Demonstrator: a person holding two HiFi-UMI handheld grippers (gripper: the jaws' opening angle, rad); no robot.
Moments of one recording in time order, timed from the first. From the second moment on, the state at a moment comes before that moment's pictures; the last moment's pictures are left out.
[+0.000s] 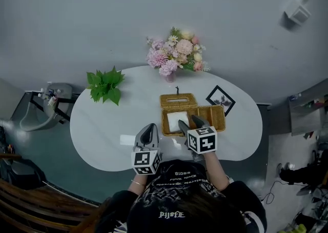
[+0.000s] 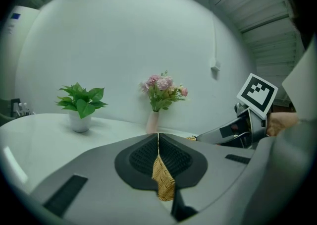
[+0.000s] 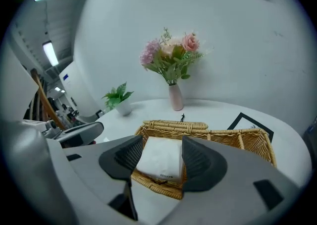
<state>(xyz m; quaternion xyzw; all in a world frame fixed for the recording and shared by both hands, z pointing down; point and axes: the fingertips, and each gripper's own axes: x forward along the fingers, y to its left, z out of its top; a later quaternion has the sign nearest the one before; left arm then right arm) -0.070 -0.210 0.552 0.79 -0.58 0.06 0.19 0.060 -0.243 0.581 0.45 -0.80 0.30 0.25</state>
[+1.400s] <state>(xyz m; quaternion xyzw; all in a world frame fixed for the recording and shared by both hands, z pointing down) -0.014 -0.159 0.540 0.82 -0.55 0.08 0.15 0.105 -0.177 0.558 0.52 -0.82 0.17 0.18</state>
